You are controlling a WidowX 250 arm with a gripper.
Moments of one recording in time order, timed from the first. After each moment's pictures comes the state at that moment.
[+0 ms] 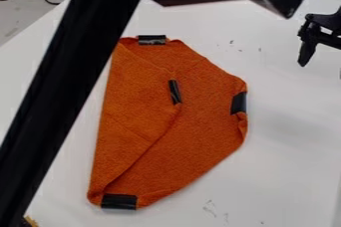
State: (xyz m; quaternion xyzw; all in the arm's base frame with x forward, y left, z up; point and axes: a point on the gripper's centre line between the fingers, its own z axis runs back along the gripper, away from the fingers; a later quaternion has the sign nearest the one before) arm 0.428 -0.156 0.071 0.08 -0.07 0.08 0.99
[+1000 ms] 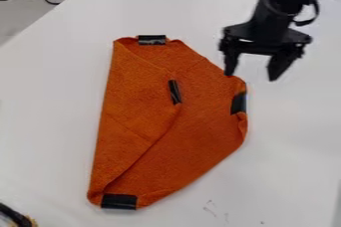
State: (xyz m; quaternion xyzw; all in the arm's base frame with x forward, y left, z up) arm 0.359 -0.065 0.082 0.08 -0.11 0.25 0.96
